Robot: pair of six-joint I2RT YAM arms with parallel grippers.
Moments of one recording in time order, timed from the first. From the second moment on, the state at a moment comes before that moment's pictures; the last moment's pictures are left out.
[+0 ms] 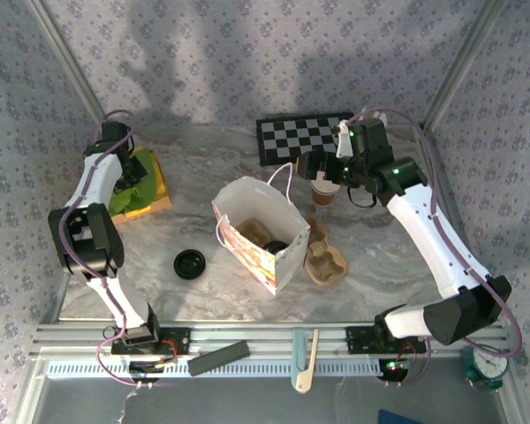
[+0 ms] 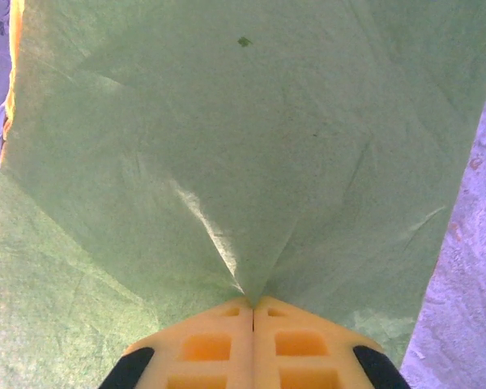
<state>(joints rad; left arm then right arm) 0.13 1.80 1.52 -0.85 -0.17 -0.45 0.40 1.36 1.48 -0.82 -0.23 0.42</state>
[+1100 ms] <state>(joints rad) 0.14 2.01 1.53 -0.78 -0.15 -0.39 0.40 1.36 1.48 -0.84 -0.21 0.42</state>
